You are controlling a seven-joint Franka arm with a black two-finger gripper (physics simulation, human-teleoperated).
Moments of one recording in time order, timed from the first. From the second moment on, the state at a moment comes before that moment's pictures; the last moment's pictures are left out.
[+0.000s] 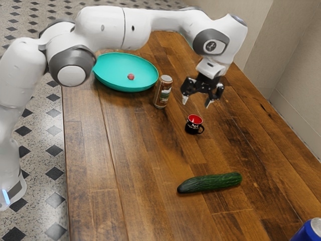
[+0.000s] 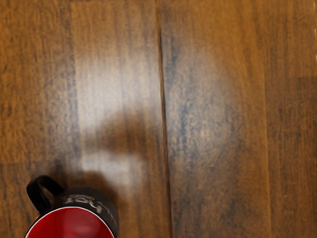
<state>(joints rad) -0.29 0.42 0.34 -1.20 -0.09 1.48 1.69</state>
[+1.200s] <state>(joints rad) -0.40 0.52 0.03 -1.20 -0.11 1.50 2.47</state>
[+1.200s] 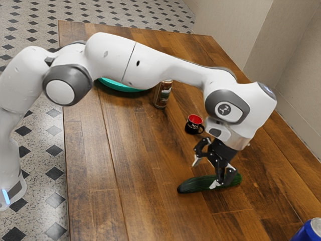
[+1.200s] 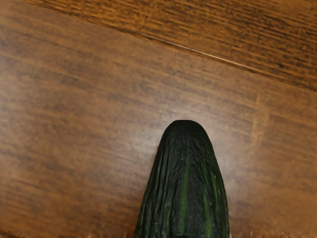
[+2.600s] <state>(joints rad) -0.40 0.53 0.02 -1.16 0.04 1.64 2.62</state>
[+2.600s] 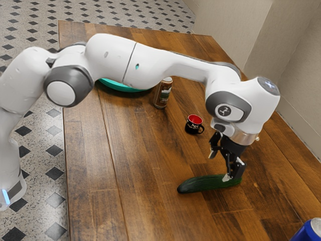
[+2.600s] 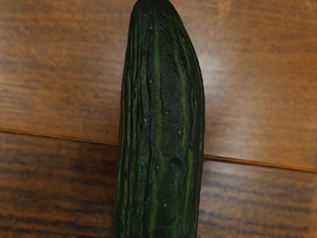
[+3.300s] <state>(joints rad) -0.40 0.60 0.02 -1.18 0.03 1.70 2.63</state>
